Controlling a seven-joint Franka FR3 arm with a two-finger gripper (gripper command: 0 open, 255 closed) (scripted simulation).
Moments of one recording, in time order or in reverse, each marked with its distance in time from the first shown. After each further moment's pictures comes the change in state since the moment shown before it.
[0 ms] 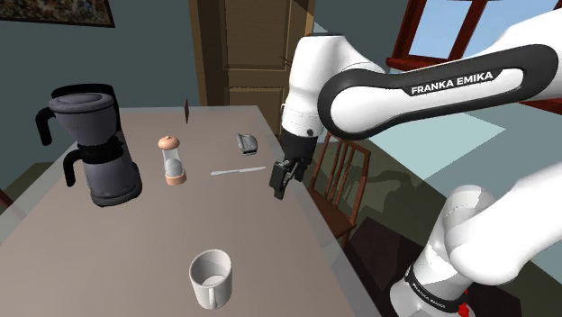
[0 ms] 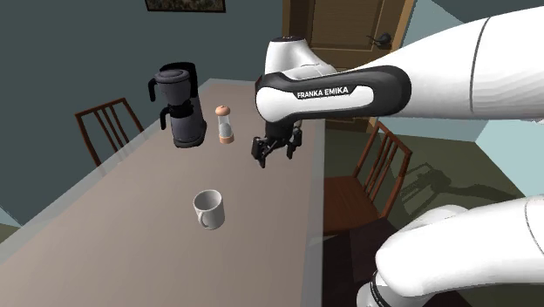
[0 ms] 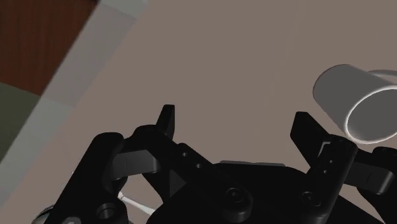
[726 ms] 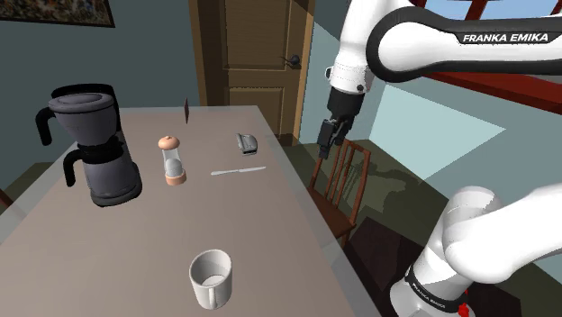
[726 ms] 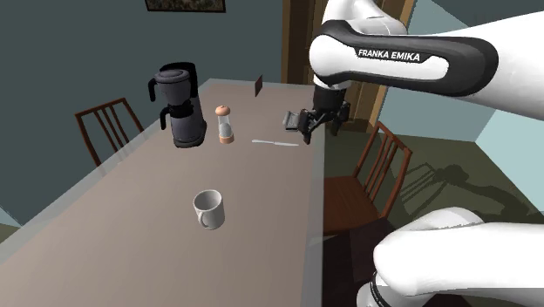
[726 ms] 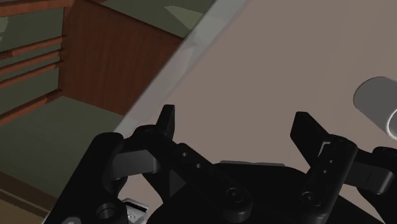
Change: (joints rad) arm -0.080 -0.209 -0.191 0.033 -0.099 -0.276 -0.164
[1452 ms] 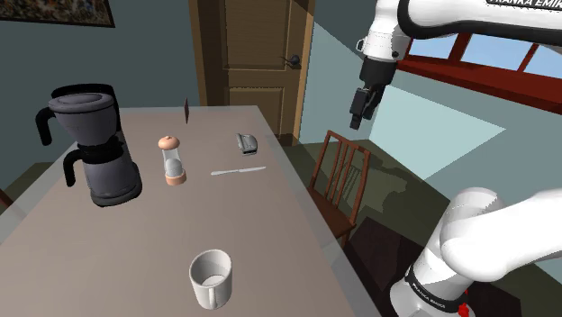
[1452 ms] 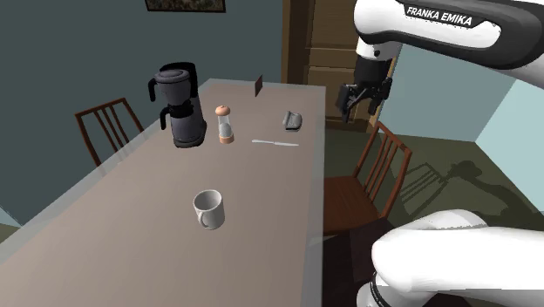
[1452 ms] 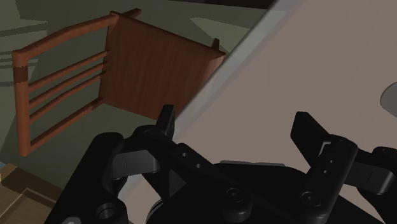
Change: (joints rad) arm -0.071 -0.042 -0.141 0.135 -0.109 -0.190 -0.135
